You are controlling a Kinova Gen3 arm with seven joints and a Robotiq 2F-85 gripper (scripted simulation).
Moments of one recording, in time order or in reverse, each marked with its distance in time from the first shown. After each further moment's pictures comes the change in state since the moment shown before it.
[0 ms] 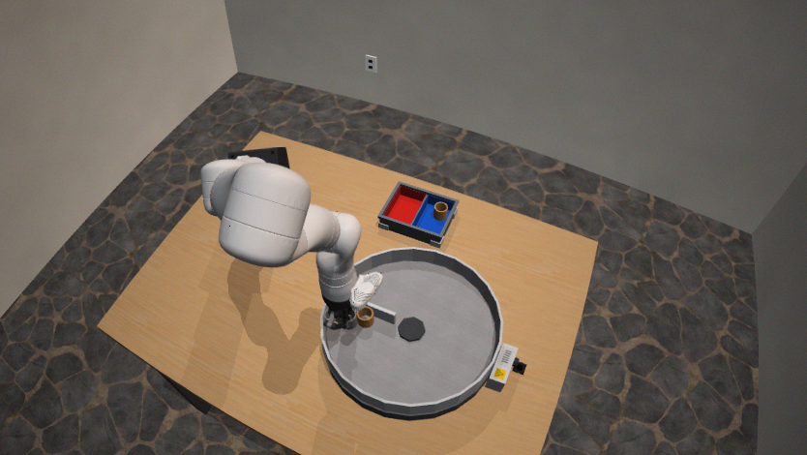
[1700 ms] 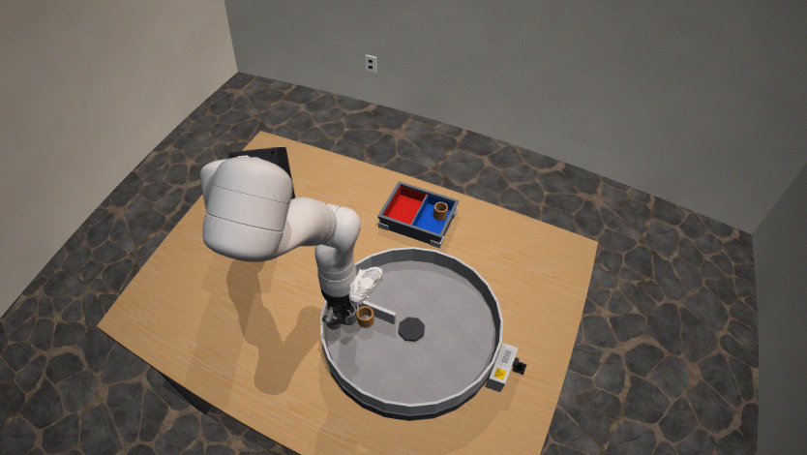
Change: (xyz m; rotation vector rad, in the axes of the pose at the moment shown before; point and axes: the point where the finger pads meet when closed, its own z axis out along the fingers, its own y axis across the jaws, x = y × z) arm -0.001 -0.002 -0.016 0.002 -0.003 0.013
